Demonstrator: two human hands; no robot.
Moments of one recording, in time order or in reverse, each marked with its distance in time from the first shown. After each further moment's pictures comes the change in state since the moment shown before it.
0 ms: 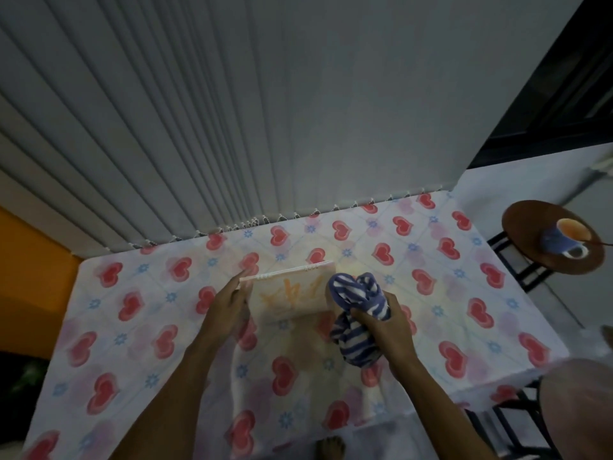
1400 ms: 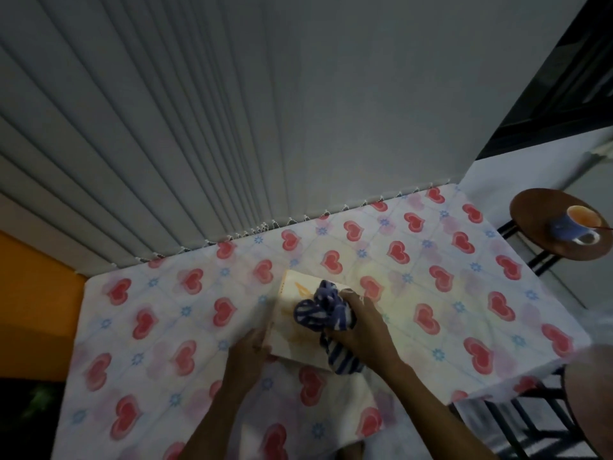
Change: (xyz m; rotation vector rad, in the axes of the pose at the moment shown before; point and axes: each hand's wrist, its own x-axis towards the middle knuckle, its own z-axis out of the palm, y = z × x) left_hand -0.028 -0.059 0.002 0.315 -0.085 -0.062; right_hand -0.013 -0.043 0.080 -0.163 -0.431 -0.236
